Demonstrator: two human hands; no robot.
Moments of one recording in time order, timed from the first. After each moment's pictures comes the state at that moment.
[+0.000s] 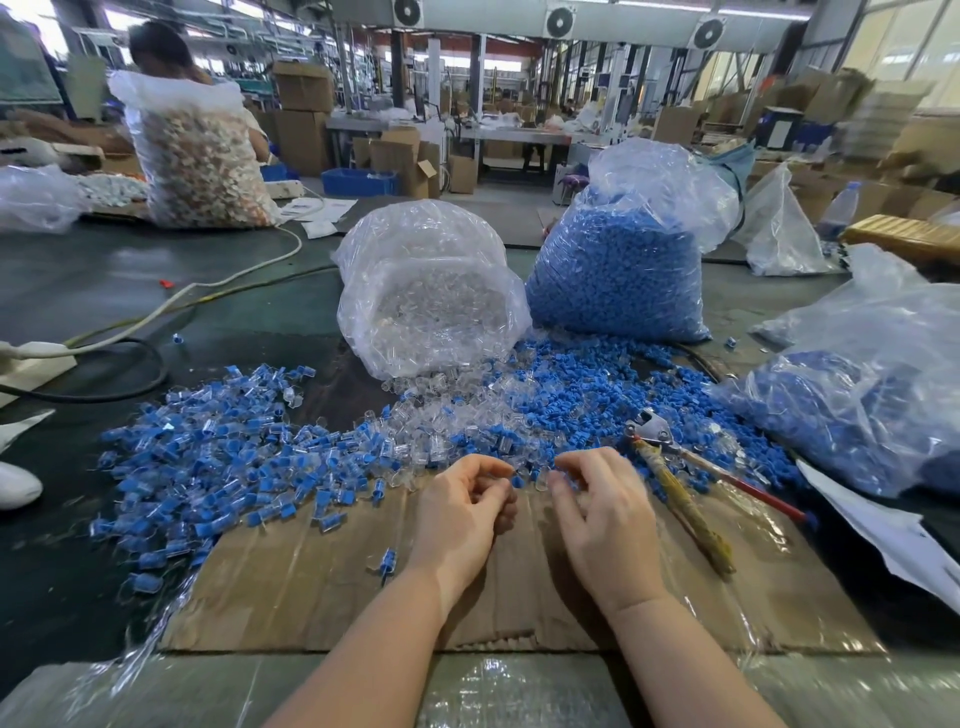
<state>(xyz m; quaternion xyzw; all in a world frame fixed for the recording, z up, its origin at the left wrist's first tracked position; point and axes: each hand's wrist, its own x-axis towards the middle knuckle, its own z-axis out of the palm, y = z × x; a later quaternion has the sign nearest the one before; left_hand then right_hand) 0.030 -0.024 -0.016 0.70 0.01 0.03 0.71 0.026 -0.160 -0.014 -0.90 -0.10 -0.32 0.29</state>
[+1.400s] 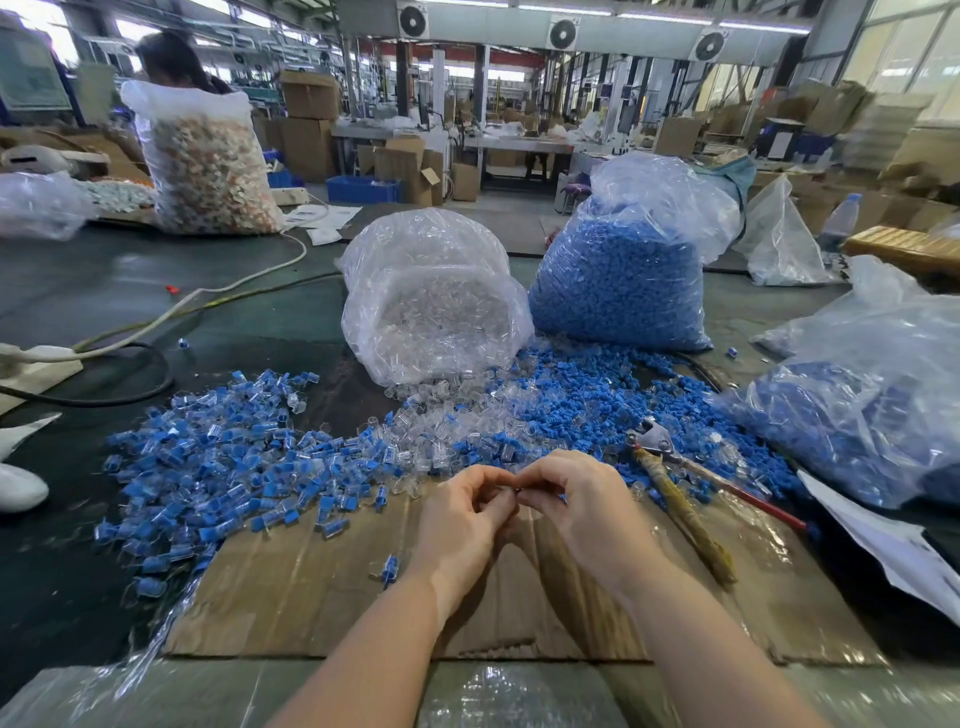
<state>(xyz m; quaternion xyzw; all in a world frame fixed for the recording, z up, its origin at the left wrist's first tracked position) 0.025 -0.020 -0.009 0.73 -0.02 0.03 0.69 0.035 -0.153 0.015 -0.91 -0.21 -0.14 0.33</state>
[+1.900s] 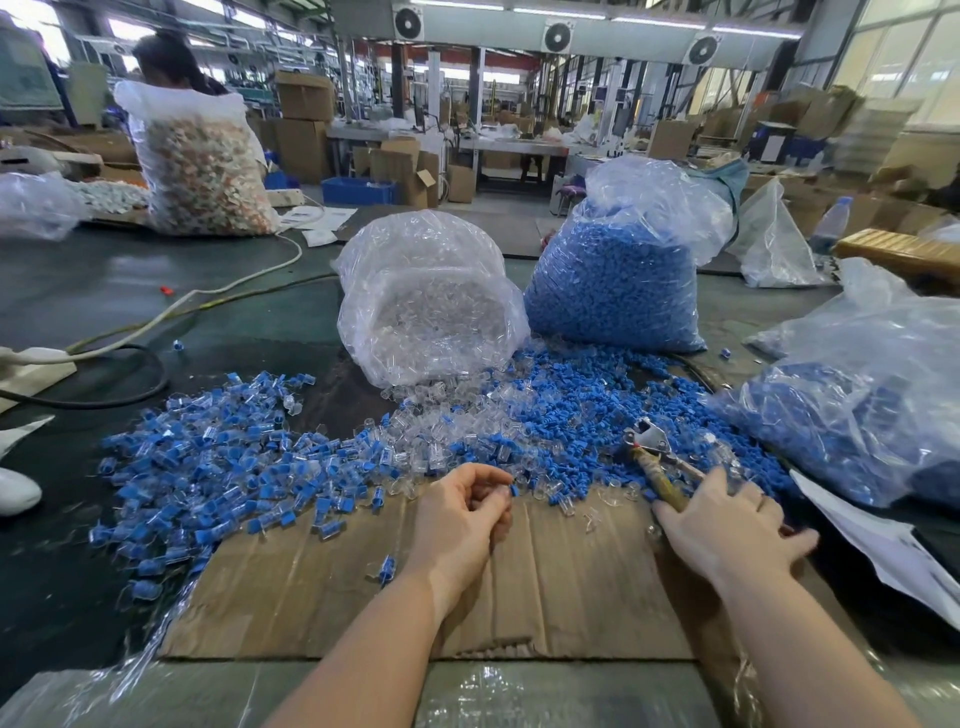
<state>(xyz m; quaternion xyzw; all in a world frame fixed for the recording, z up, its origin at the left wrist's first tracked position) 0.028 -0.020 -0.011 0.71 0.00 0.02 0.70 0.044 -0.244 0.004 -0.96 0.28 0.03 0.05</state>
